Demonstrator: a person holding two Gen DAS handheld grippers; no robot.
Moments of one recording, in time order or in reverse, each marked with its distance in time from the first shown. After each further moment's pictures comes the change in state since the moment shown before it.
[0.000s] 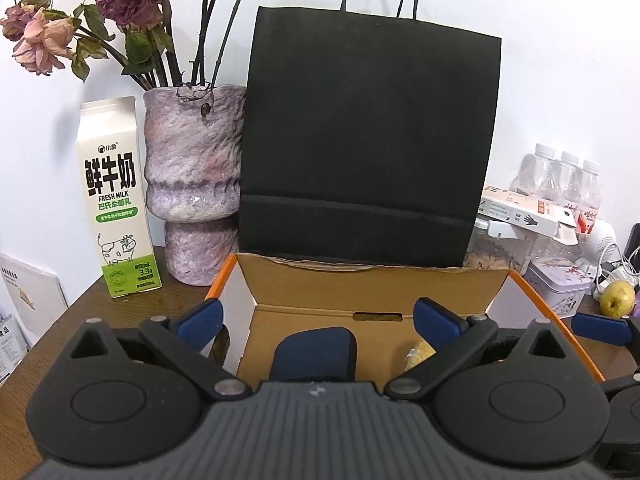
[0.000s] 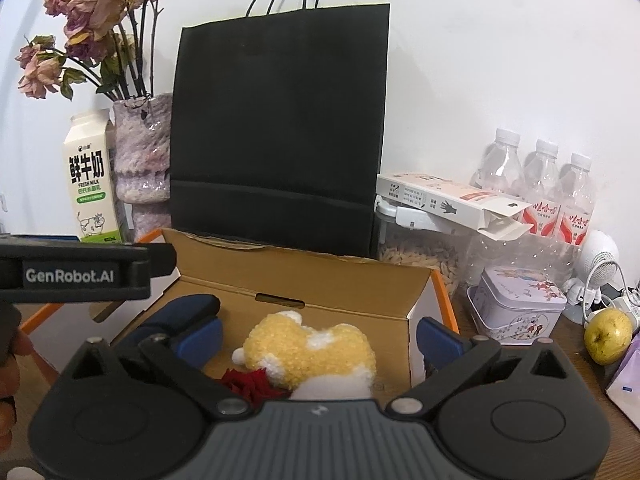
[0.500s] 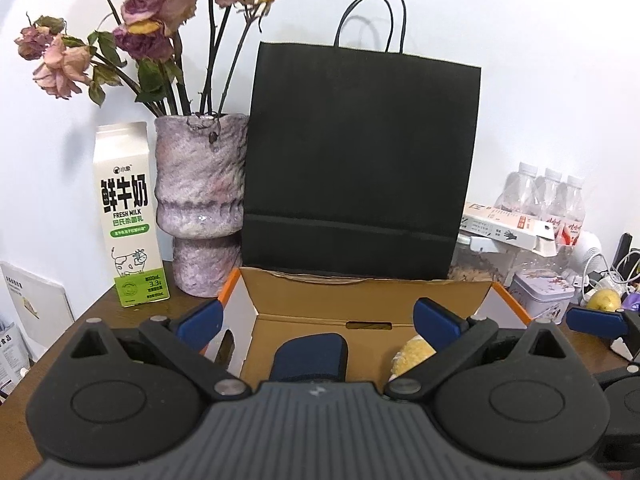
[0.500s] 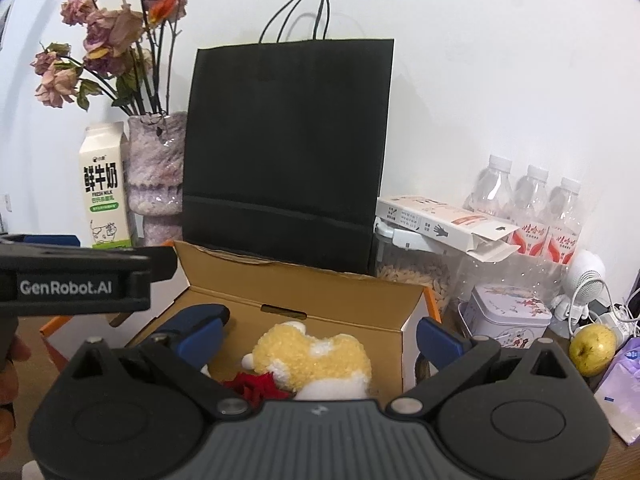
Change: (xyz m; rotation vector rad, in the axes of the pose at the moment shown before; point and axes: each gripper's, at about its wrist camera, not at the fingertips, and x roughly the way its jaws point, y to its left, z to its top) left arm -0.036 -0.004 0.000 0.000 -0.056 -0.004; right arm -0.030 0.006 0.004 -0.030 -0.038 -0.003
